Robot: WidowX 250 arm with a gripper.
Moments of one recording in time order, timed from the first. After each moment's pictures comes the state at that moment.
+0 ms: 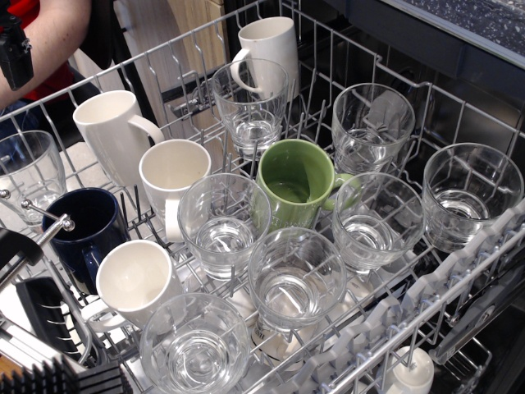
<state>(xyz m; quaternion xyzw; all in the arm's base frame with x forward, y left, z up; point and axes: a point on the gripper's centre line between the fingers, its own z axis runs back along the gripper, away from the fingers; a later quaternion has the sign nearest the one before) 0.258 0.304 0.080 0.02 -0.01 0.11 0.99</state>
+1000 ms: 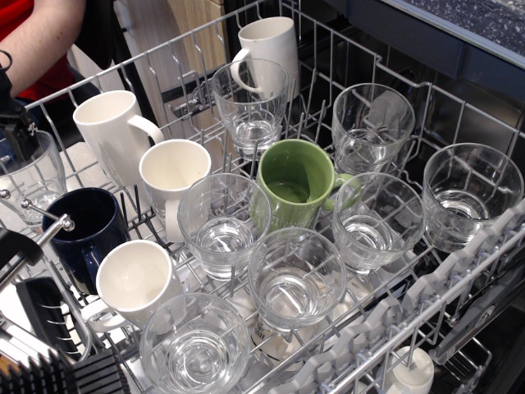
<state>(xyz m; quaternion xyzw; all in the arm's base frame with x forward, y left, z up) 0.241 0.321 -0.007 0.04 -0.08 0.12 0.99</state>
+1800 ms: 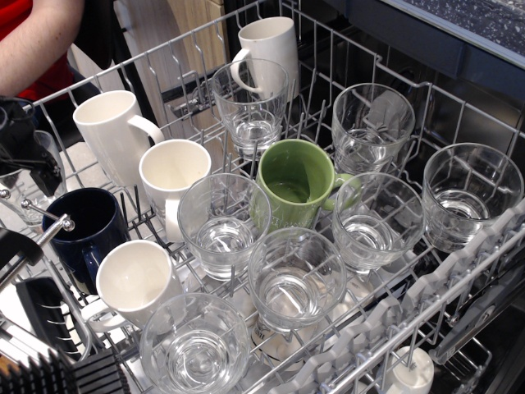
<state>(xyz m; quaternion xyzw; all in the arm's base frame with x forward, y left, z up) 0.250 0.320 -0.064 0.05 -0.11 0.12 0.98</state>
